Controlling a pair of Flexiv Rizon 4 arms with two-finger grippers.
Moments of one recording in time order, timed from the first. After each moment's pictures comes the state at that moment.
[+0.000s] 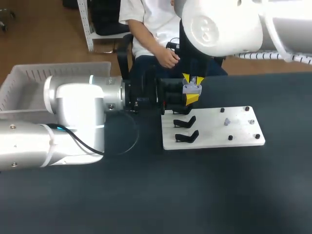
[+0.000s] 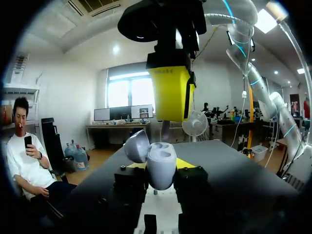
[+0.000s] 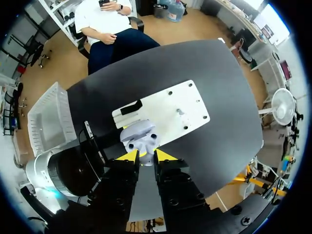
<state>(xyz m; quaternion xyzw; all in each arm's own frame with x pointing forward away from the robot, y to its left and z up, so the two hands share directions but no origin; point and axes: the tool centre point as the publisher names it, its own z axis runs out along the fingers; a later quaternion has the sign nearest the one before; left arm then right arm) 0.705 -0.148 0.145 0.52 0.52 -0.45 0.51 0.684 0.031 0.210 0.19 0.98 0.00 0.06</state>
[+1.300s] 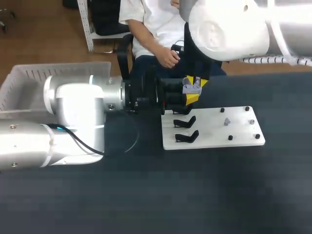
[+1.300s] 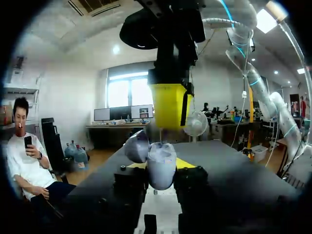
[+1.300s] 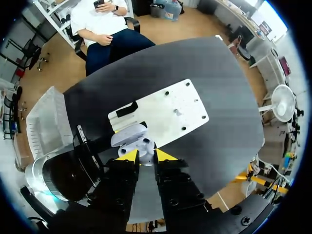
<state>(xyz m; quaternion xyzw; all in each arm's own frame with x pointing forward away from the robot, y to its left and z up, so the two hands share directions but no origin) 0.705 -0.148 0.145 0.52 0.52 -0.45 0.51 0.685 0.021 0.202 0.20 0.98 0.00 0.07</state>
